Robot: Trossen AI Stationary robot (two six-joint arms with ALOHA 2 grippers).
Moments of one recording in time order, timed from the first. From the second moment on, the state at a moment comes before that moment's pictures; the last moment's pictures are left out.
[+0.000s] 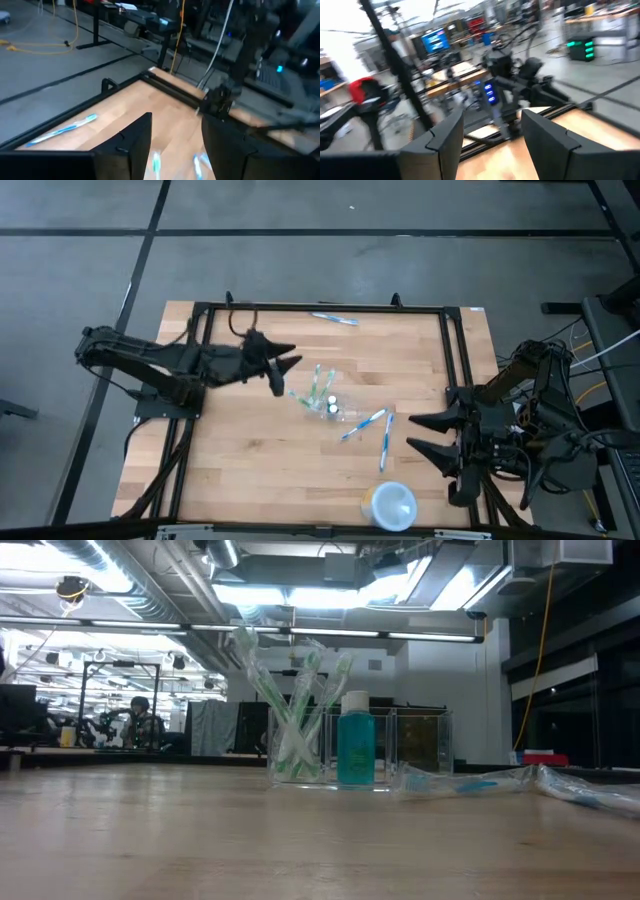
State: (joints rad) left arm -0.19 1.13 1.06 -0.18 -0.65 -0.46; right arm 1.01 1.48 1.82 -0.44 1.23 0.43
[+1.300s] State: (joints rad) left arm -0.37 0.84 1.06 0.16 -0.63 0.15; right arm -0.21 1.24 1.52 -0.99 0.23 0.57
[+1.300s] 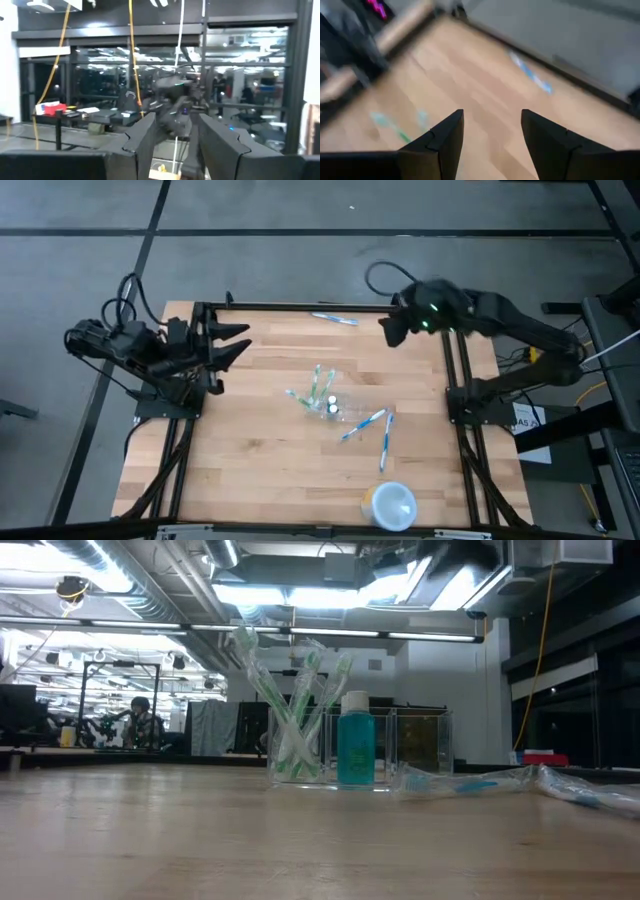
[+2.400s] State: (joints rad) left arm 0.36 0.62 0.44 0.26 0.20 -0.30; right arm -0.64 1.44 1.52 -1.20 -0.29 -0.13
